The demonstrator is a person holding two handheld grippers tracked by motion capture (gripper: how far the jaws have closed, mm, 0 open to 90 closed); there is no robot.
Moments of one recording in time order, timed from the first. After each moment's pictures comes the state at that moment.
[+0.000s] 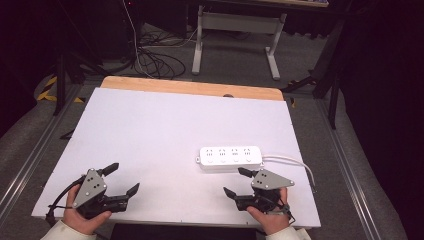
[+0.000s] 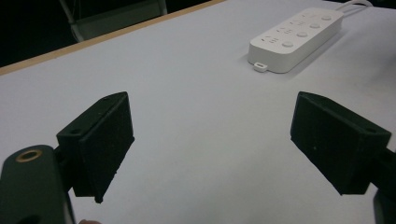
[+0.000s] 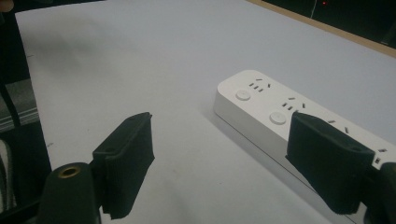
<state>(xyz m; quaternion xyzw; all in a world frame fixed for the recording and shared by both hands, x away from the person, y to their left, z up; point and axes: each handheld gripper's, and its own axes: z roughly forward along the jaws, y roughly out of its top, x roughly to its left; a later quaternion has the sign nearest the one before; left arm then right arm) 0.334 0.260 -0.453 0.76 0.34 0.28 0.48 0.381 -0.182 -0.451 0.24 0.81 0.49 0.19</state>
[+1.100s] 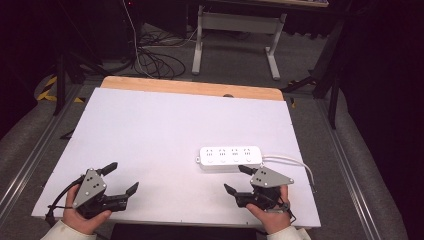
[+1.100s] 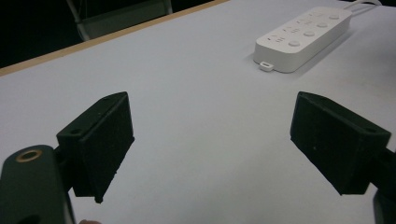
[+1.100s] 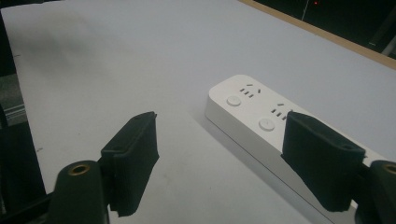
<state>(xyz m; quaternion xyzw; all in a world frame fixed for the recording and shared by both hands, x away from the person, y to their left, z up) 0.334 0.261 -0.454 0.75 0.35 0.29 0.47 0.382 -0.179 -0.441 0.25 0.82 0.48 0.20</state>
